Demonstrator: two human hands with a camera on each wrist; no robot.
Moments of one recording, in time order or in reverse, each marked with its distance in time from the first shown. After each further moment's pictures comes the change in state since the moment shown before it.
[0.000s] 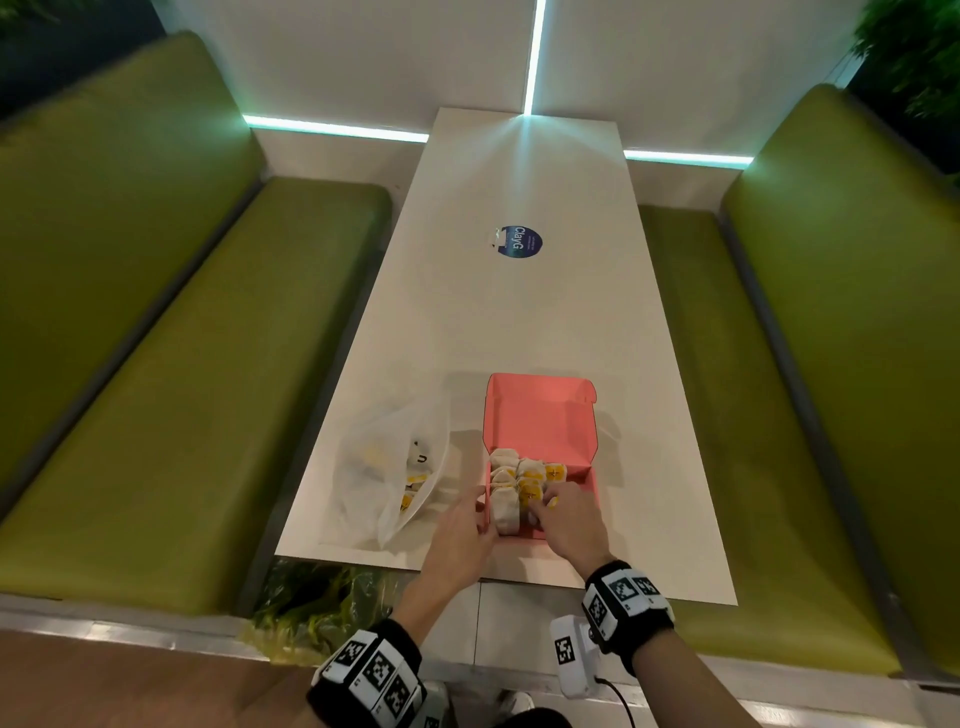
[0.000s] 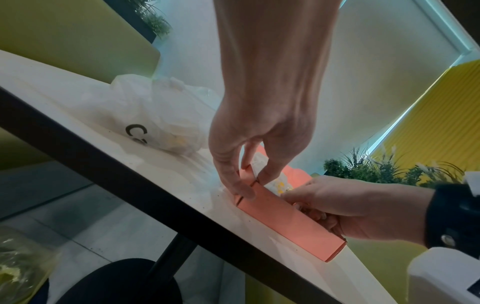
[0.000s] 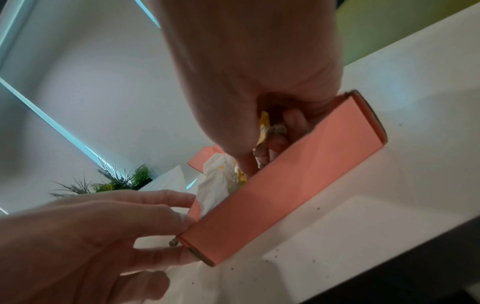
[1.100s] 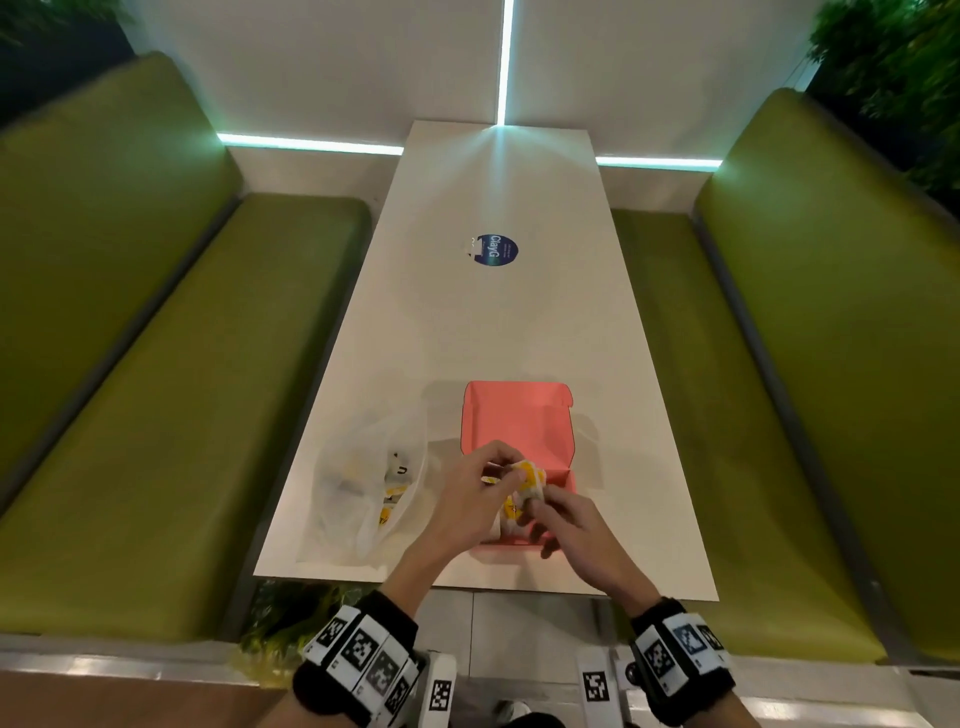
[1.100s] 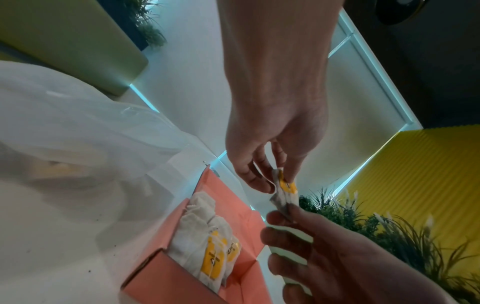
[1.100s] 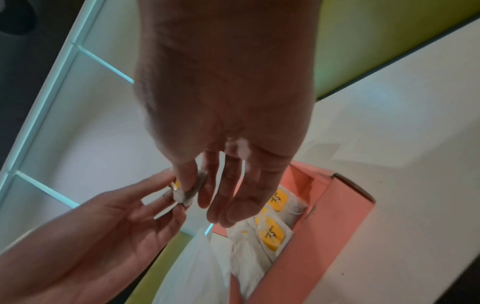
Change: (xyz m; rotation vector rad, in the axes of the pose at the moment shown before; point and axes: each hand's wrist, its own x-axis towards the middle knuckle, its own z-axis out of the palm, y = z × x) left_hand 0.015 0.080 -0.020 -0.319 -0.040 0.286; right_hand -0.046 0.004 -0.059 0.645 -0.249 -0.266
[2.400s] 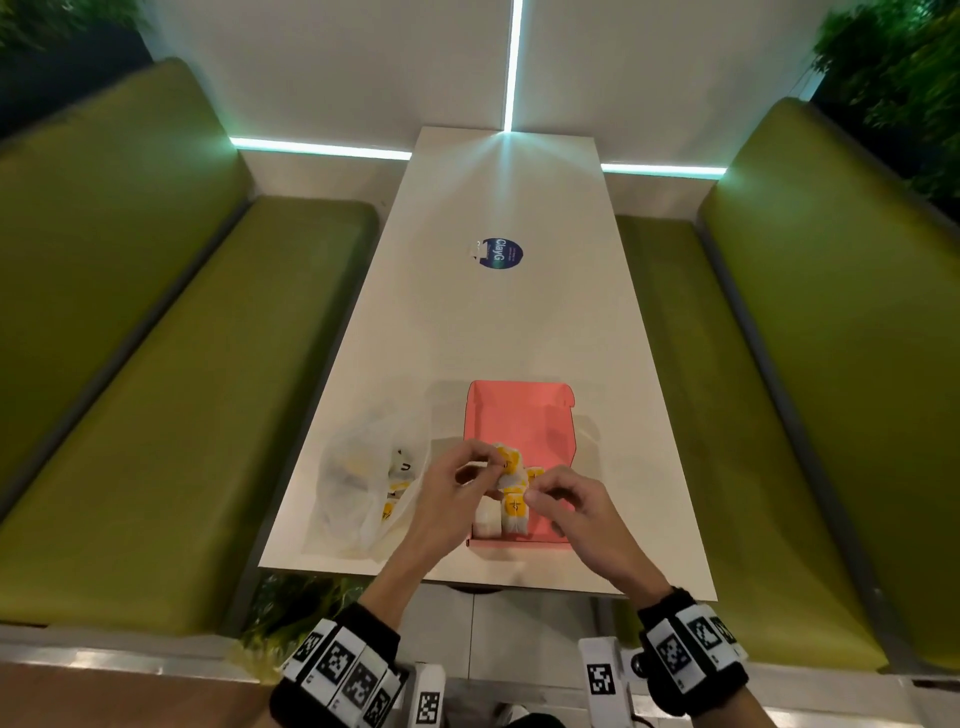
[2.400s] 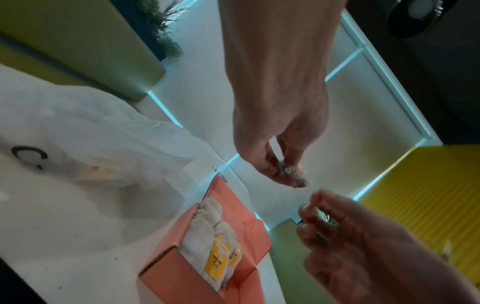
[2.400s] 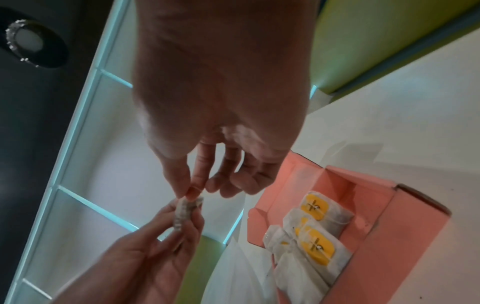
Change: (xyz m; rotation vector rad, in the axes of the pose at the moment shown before) left_hand -0.020 0.003 -0.013 -0.240 0.137 0.021; right_hand -0.005 -0.018 -0.003 0.078 0.045 -0.199
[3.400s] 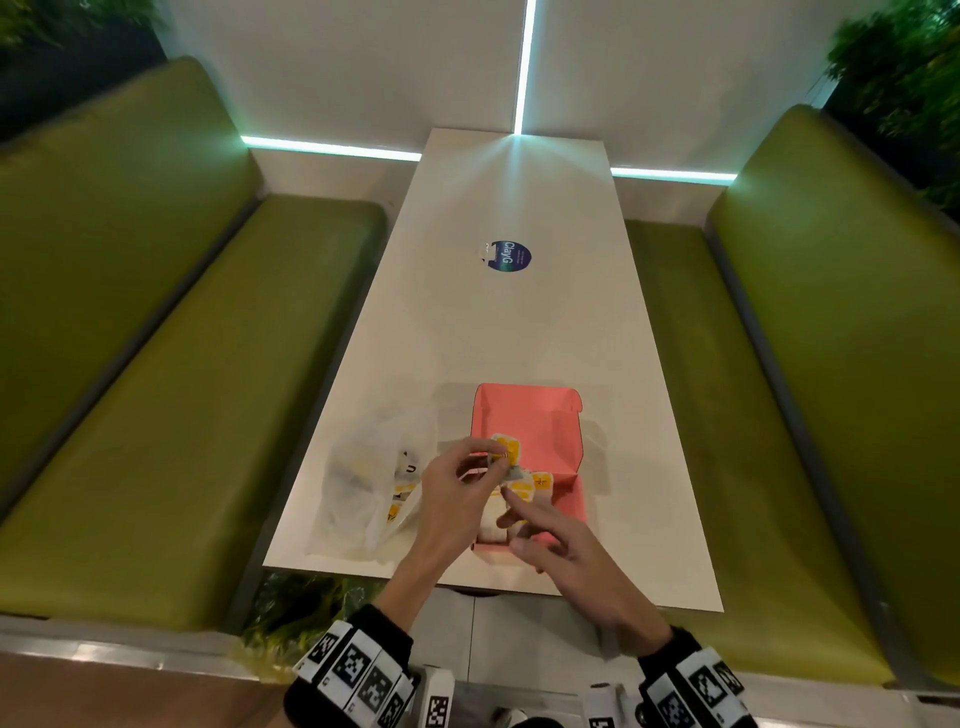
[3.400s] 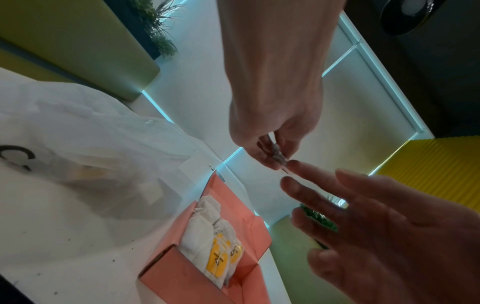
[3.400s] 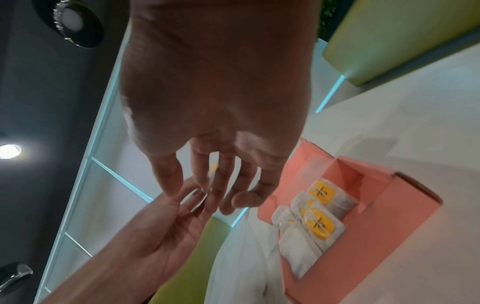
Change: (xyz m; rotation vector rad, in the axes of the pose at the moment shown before) left_hand 0.003 -0.003 0.003 0.016 0.180 0.061; right_hand -0.026 -0.009 0.021 -0.104 -0.226 0.032
